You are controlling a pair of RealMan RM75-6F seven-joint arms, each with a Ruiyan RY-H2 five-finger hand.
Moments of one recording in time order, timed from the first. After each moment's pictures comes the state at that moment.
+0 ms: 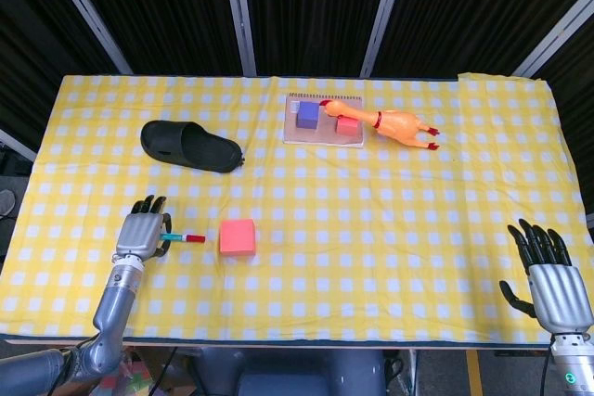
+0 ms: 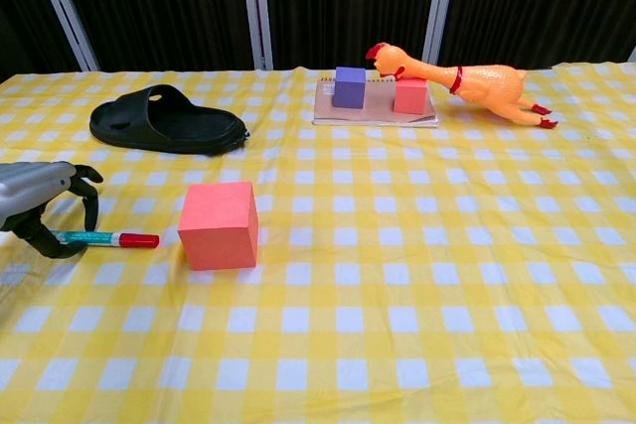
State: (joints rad) left arm -0.54 -1.58 -0.14 -1.50 0.82 1.08 0.65; right arm 0.06 -1.09 0.04 -1.64 -1.50 1.45 -0.07
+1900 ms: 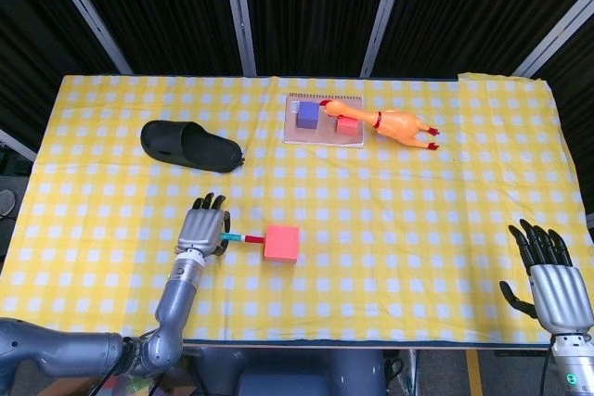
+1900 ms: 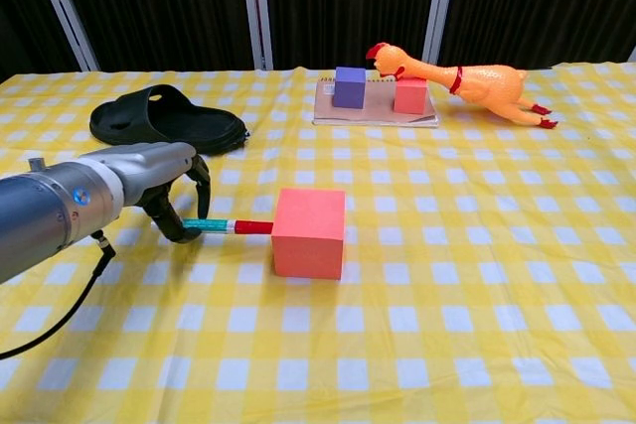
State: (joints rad) left arm -0.80 -1.75 -0.25 -1.66 0.51 1.23 0.91; right arm 0.06 -1.09 0.04 -1.65 -1.50 1.45 -0.05
